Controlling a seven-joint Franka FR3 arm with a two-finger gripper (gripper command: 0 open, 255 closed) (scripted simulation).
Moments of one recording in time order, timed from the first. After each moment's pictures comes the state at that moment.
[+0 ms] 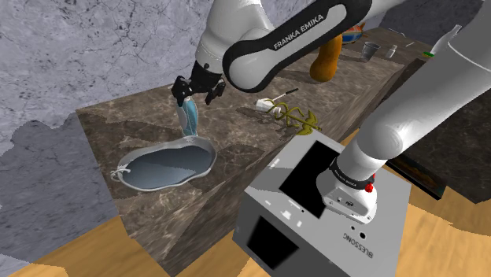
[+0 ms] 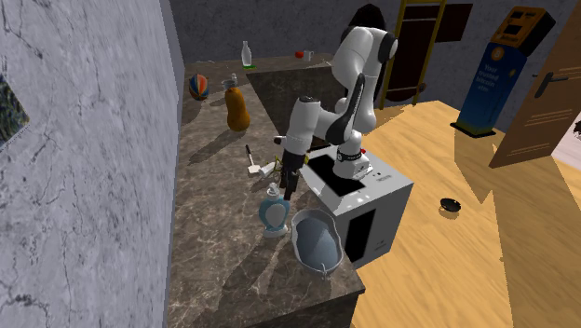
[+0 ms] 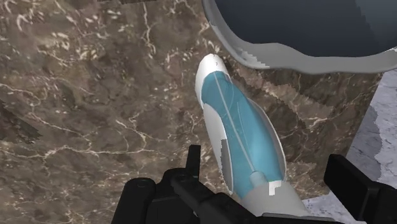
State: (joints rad) arm -0.13 -0.15 0.59 -2.46 0.11 2.72 0.73
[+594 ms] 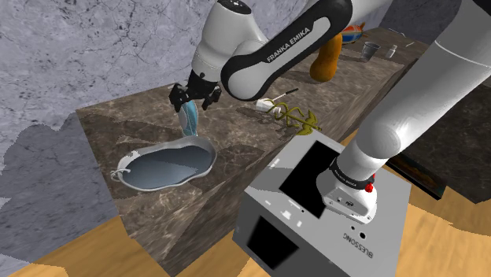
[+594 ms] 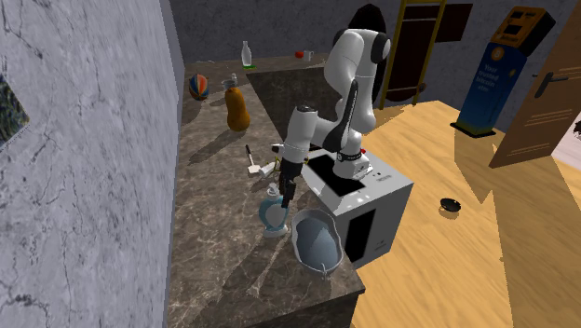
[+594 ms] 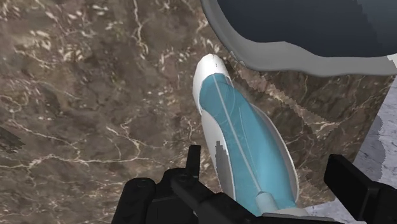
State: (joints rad) arm -0.17 -0.05 0.62 -2.45 -0.01 2.79 0.81
